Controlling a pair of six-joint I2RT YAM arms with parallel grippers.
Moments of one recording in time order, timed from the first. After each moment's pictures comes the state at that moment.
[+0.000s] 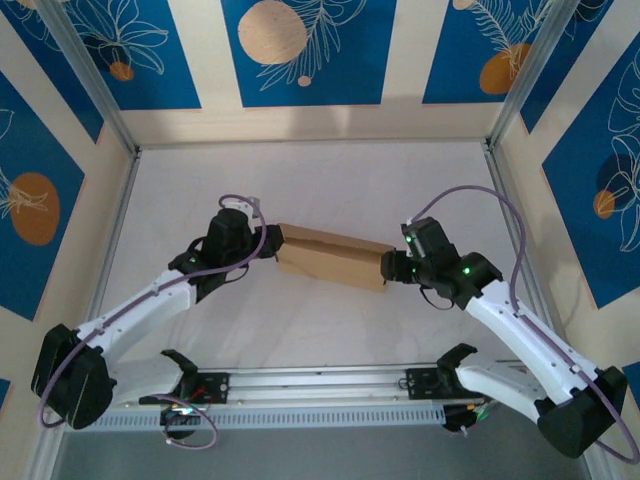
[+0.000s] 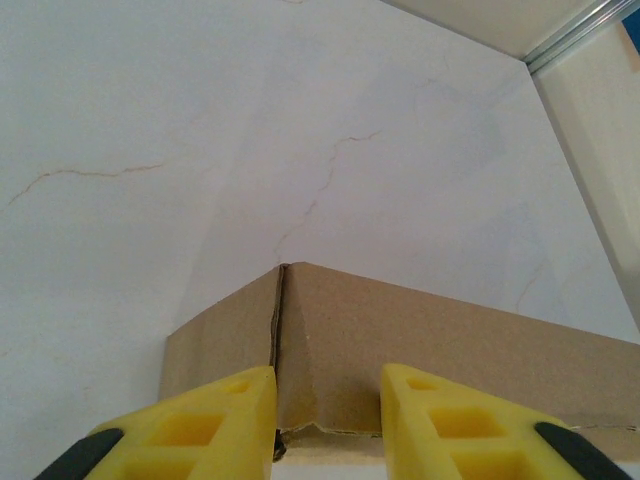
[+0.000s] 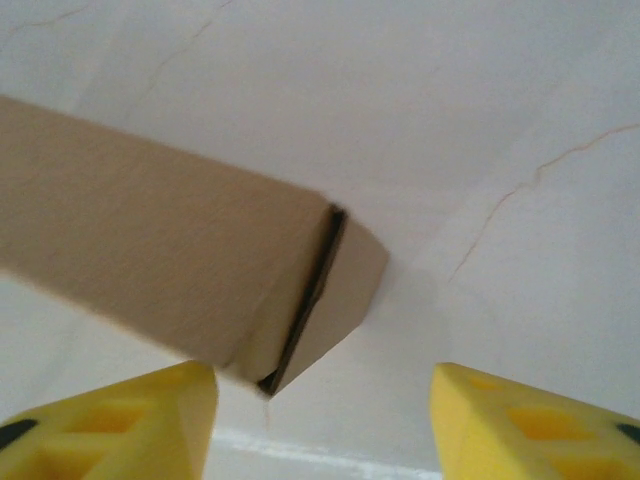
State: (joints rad) left arm -0.58 1.16 0.78 -0.17 0.02 -0.65; right arm 0.55 0.93 0.88 -0.89 0.08 0.49
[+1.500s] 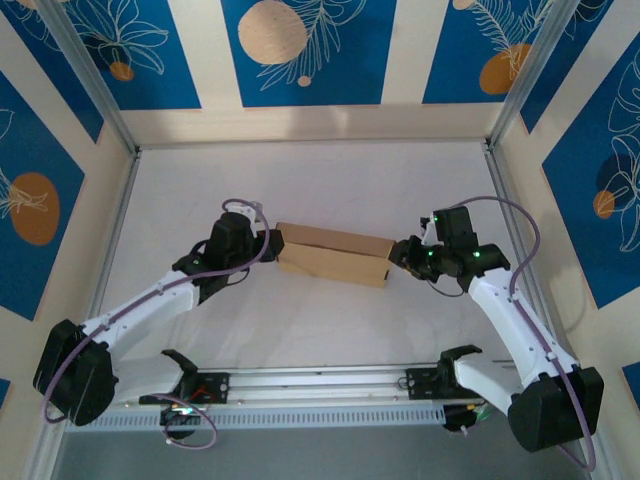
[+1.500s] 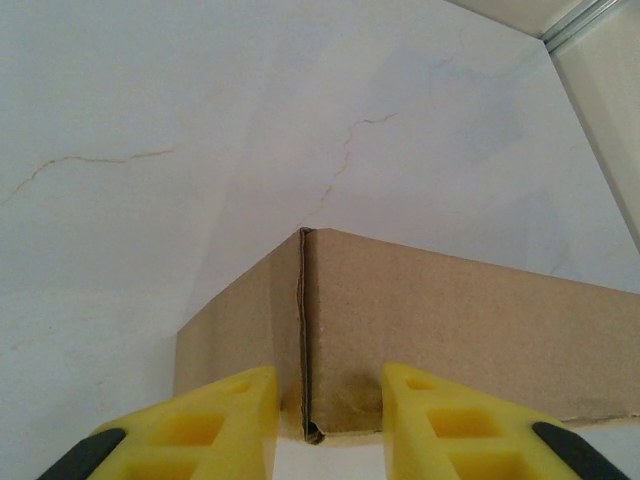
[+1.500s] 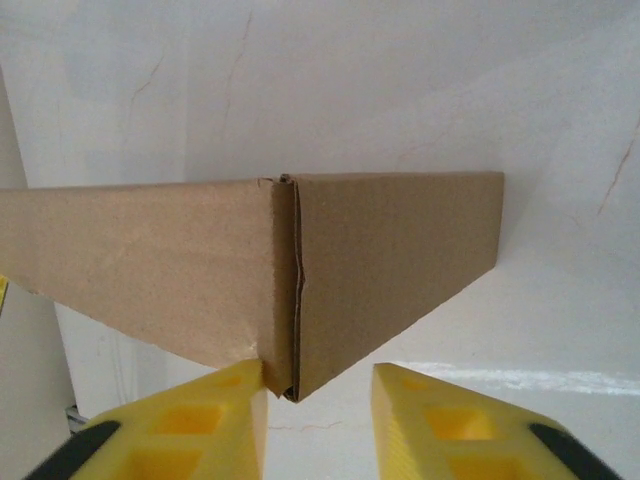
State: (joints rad) left arm -0.58 1.18 0.73 -0.13 0.02 -0.62; right arm 0.21 1.01 0.82 -0.78 -0.41 0.69
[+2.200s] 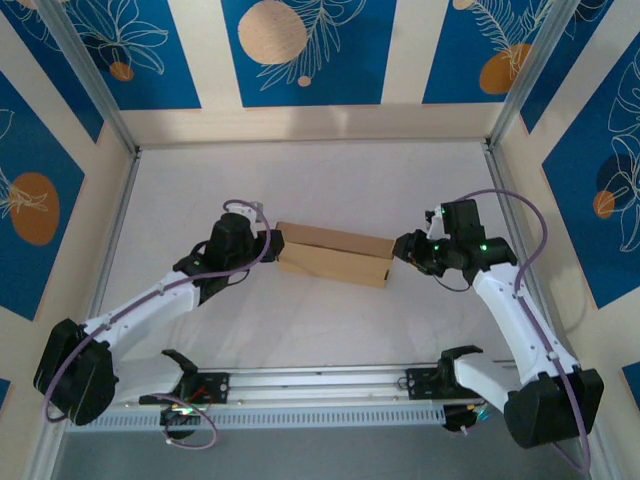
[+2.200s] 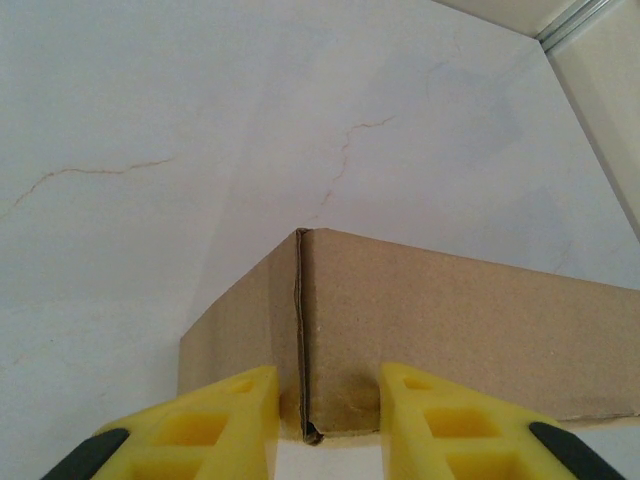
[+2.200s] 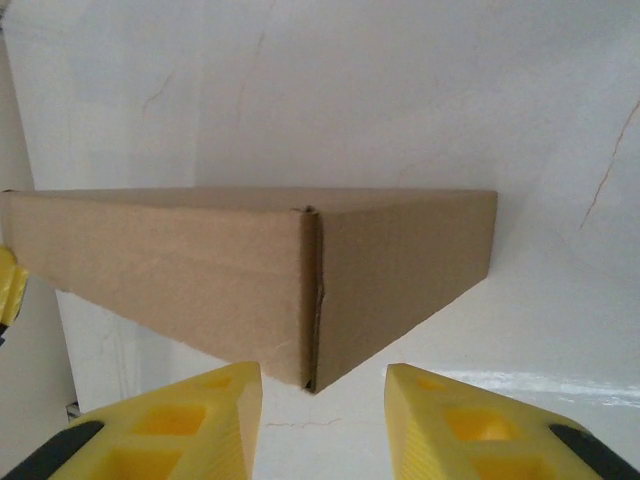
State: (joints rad) left arm -0.58 1.18 0.72 -0.11 0.02 -0.59; right arm 0.17 1.04 0.91 -0.86 -0.43 0.63
